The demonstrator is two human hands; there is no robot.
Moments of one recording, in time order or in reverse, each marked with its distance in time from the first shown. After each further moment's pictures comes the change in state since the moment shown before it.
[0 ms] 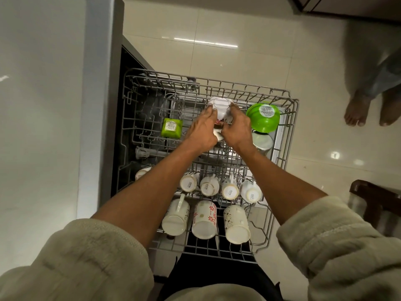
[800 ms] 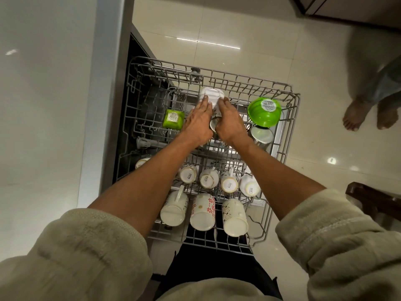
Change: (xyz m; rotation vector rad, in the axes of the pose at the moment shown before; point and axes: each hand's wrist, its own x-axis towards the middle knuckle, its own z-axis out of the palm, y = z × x) left_hand -0.016 -0.013 -0.001 0.072 0.057 0.009; right_hand -0.014 -0.021 0.003 -0.236 -0.217 -0.148
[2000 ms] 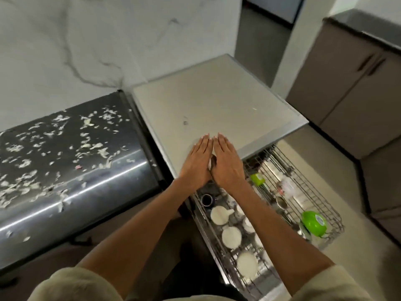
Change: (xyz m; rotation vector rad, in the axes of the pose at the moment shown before) left_hand -0.420 -0.039 -0.043 -0.048 0.952 -0.385; right_hand -0.308 -0.263 -0.009 -0.425 0.065 -1.111
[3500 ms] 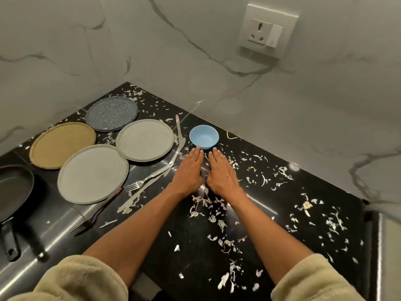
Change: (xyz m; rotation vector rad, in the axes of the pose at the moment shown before) left_hand -0.300 -0.546 -0.232 -0.008 0.318 -1.136; right_hand 0.200 -0.633 0.276 -0.013 -0.511 -0.996
